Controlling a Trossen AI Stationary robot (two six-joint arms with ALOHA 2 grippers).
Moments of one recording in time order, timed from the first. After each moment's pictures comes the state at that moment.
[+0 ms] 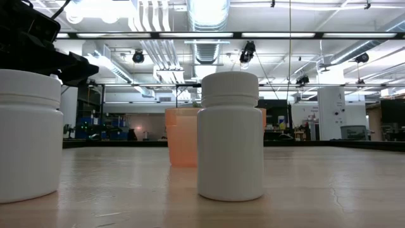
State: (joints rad) left arm -0.14 0.22 0.01 0.04 0.00 0.06; right arm 0.08 0.88 1.72 -0.49 -0.31 -0.16
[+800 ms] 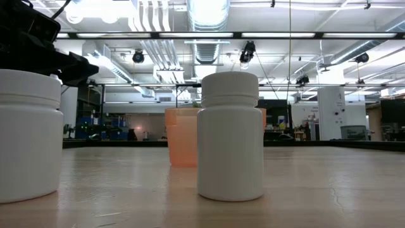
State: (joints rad) left arm -0.14 0.21 0.01 0.04 0.00 0.06; right arm 0.08 1.15 2.35 -1.20 -0.24 -0.12
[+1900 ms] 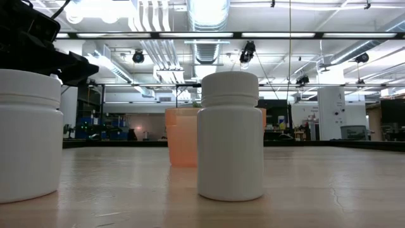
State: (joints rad) left arm -0.14 0.22 0.01 0.04 0.00 0.06; right arm 0.16 1.37 2.34 -1.57 -0.30 0.19
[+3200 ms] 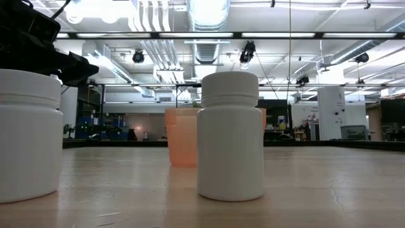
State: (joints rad) left arm -0.14 0.22 0.01 0.04 0.00 0.06; right arm 0.68 1.33 1.85 -1.57 -0.16 0.97
